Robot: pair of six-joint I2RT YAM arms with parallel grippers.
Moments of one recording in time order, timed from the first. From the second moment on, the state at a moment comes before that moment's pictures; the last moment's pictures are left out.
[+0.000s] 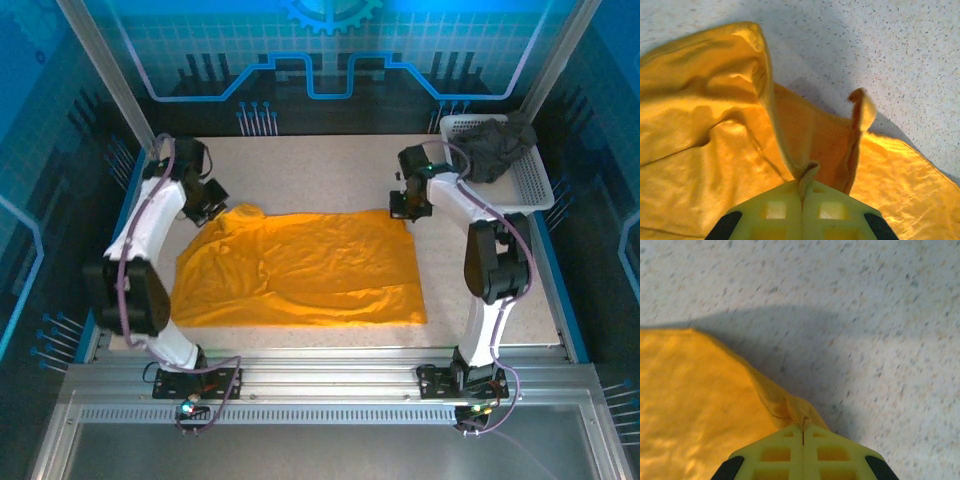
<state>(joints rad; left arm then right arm) 0.03 1.59 1.42 -1.02 0.11 -0.78 0.24 1.89 1.47 -0.82 -0.01 0.25</state>
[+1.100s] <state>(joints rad) 0.07 0.94 0.92 -1.25 -0.08 -1.08 0.31 1.57 1.07 -0.94 0.15 0.38</state>
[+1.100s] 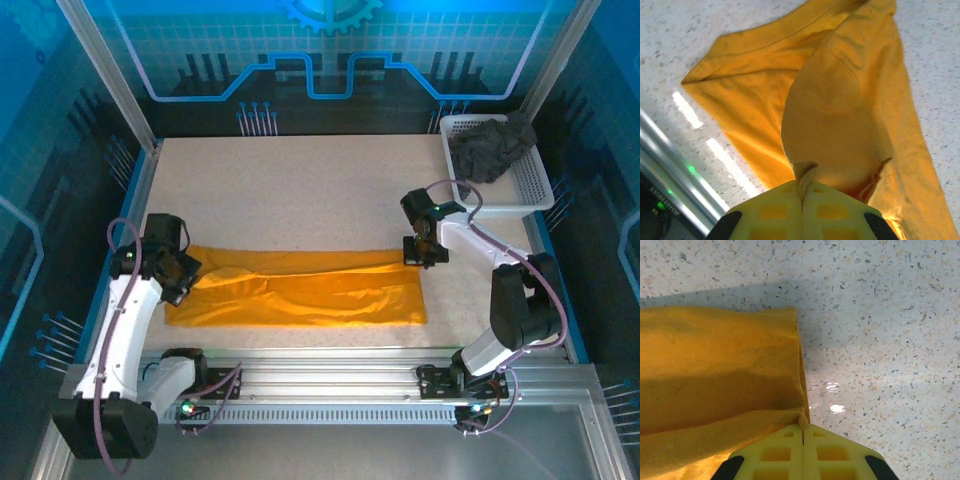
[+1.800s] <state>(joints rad) 0.07 0.90 0.72 -1.26 -0.03 -1.11 0.31 1.57 0.99 -0.95 0.15 0.48</state>
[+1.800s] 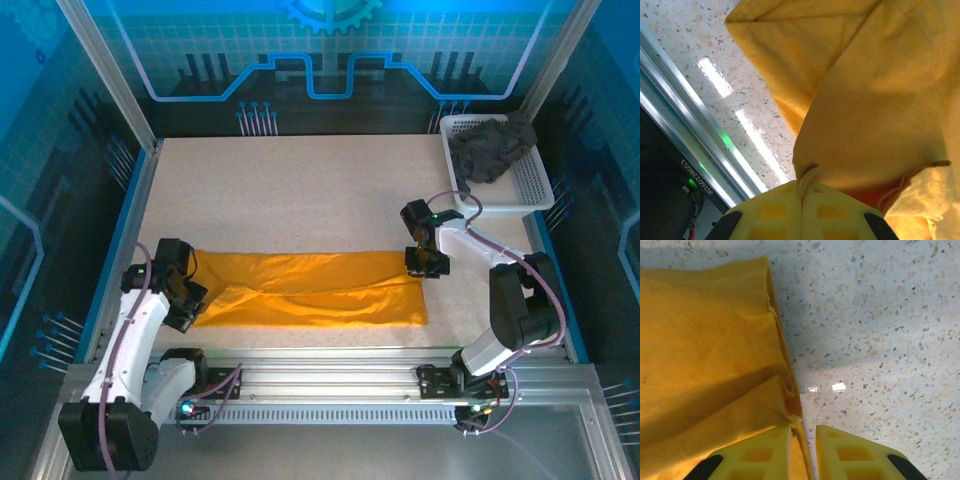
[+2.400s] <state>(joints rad) 0.05 0.96 0.70 -1.21 -0.03 -1.11 0.32 1.52 1.04 -0.96 0.09 0.54</state>
